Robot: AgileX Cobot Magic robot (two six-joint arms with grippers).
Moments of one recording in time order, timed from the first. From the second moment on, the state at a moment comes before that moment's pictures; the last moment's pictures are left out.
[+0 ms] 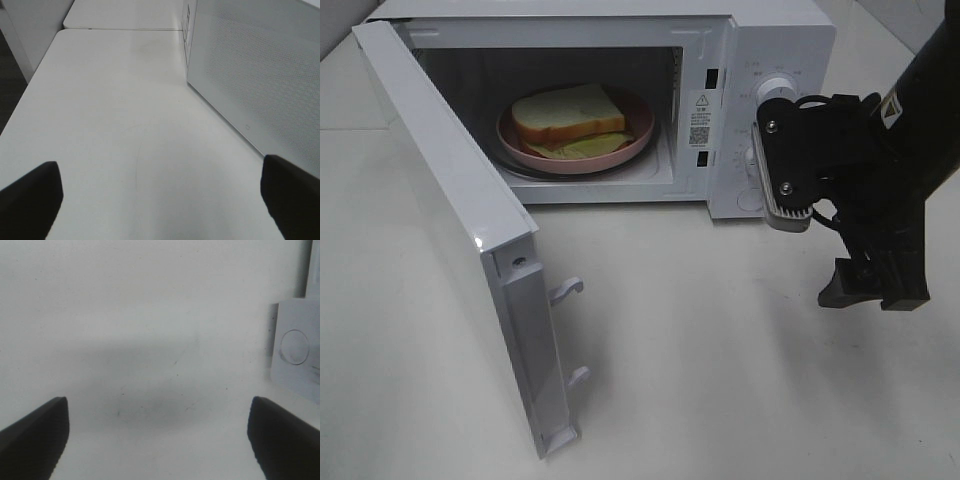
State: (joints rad) left arm 0.10 0.00 -0.50 -0.14 1.04 0.10; right arm 0.48 1.46 -0.94 -0.09 0.75 -1.03
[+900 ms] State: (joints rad) left arm 0.10 0.00 -0.50 -0.14 1.04 0.10; right arm 0.57 1.63 -1.14 -0.14 0.68 -1.14
